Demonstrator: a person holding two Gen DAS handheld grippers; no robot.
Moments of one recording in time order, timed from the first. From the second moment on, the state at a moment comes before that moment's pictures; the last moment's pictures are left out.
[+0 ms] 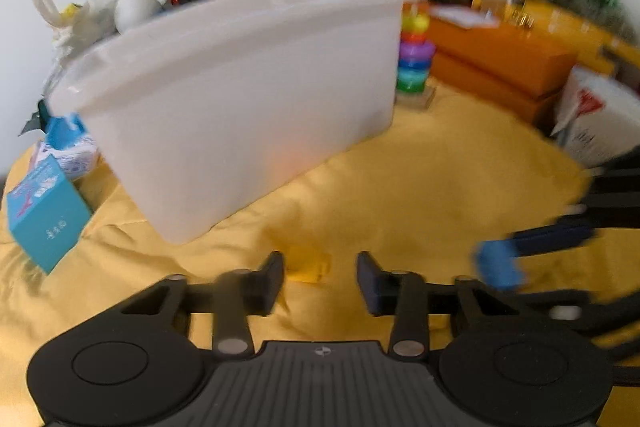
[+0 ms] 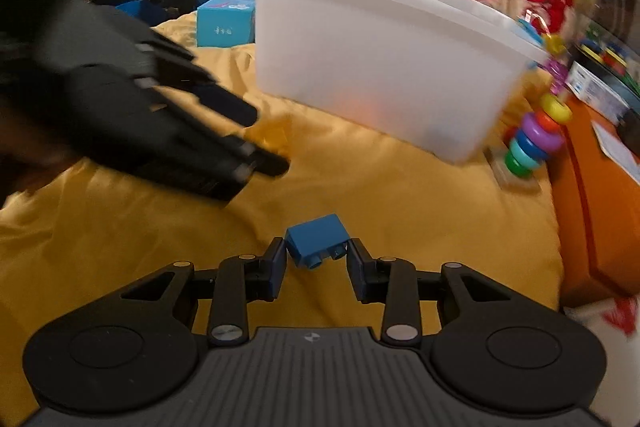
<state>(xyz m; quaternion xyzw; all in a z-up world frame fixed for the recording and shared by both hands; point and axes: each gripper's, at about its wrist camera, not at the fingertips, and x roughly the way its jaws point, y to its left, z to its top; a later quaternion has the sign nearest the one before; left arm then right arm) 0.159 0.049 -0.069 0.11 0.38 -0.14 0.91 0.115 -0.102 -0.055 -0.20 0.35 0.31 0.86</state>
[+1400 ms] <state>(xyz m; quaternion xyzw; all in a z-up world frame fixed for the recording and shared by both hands) 0.019 0.033 -0.042 0.10 0.38 -0.20 0.90 0.081 -0.155 -0.044 -0.12 0.37 0.31 0.86</state>
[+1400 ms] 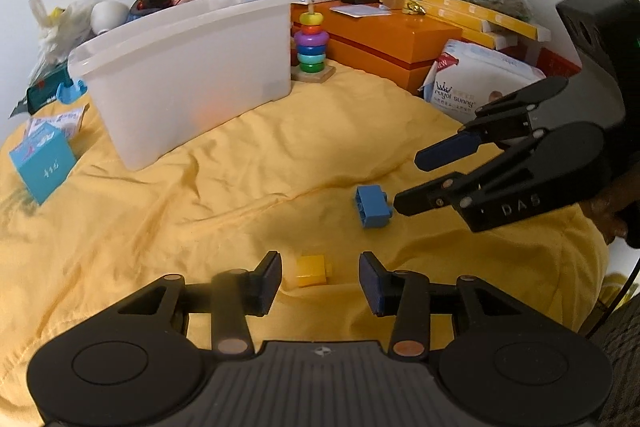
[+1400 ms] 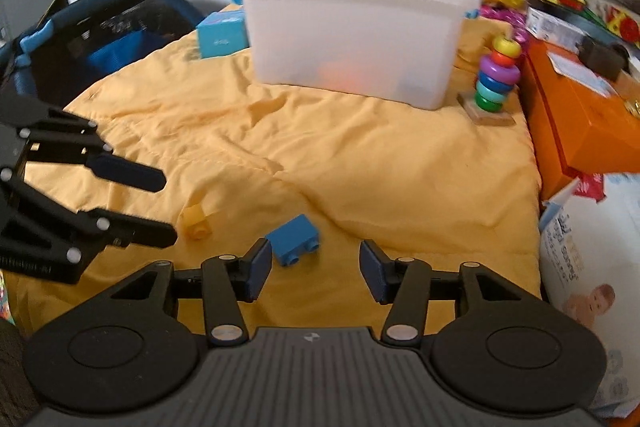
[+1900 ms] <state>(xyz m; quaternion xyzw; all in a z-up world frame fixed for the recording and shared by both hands) 0.014 0.026 -0.055 0.14 0.37 -0.20 0.89 0.086 -0.155 -0.046 -0.02 0.44 0.28 0.85</state>
